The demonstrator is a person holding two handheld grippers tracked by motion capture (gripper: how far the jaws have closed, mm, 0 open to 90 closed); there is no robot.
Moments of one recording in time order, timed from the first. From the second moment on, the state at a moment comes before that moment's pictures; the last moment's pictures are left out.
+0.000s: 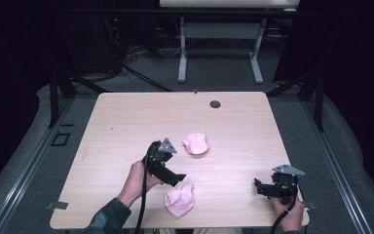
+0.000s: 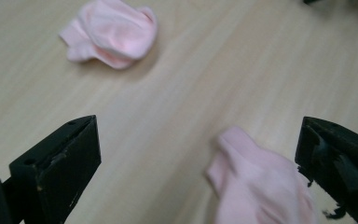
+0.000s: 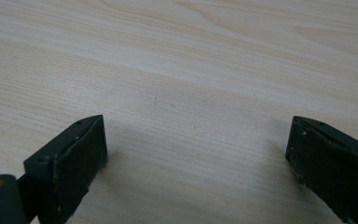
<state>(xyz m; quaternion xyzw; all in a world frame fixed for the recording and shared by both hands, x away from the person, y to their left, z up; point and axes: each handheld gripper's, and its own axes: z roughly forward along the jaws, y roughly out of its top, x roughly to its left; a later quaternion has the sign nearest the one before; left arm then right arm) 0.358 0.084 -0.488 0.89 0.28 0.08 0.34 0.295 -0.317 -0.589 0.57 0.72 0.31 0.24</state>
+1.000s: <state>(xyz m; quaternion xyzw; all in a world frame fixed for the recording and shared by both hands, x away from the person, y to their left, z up) 0.479 0.026 -0.550 0.88 0.39 0.07 0.26 0.295 -0.318 -0.590 0.56 0.73 0.31 0.24</state>
